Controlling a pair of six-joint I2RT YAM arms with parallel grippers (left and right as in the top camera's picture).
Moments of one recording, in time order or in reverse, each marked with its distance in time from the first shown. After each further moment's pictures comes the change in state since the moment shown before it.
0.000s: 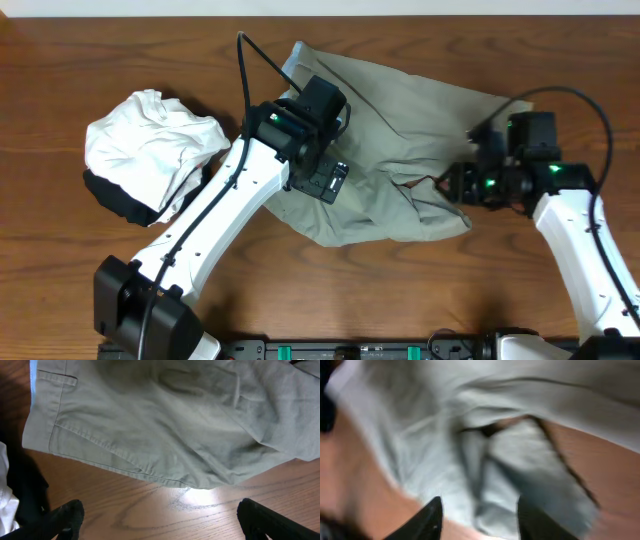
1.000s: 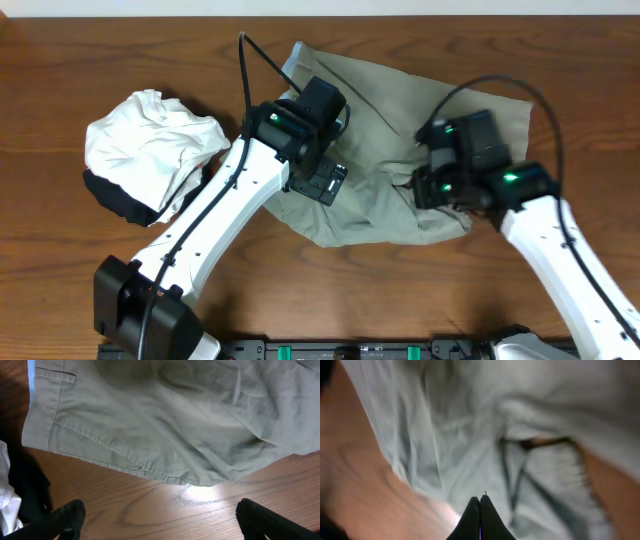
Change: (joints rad) left arm 0.000 0.000 0.000 -0.016 0.000 0.019; right arm 0.250 -0.040 0.076 0.005 0.210 0.050
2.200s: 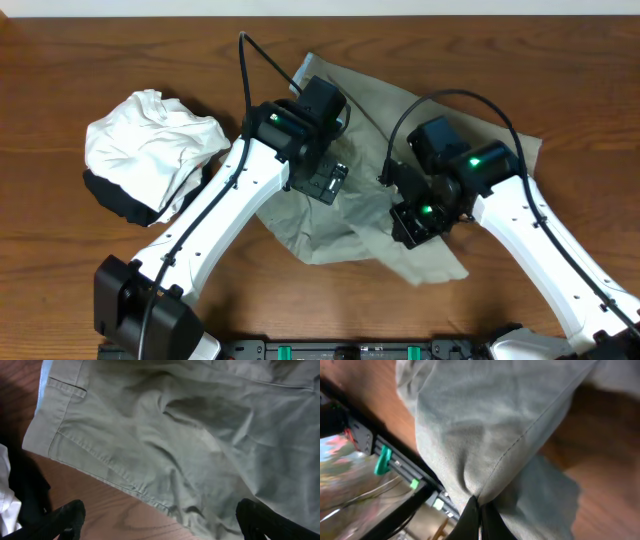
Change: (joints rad) left arm 0.000 0.000 -0.003 0.016 0.000 0.003; right arm 0.160 0.122 0.150 -0.435 -0.128 -0.155
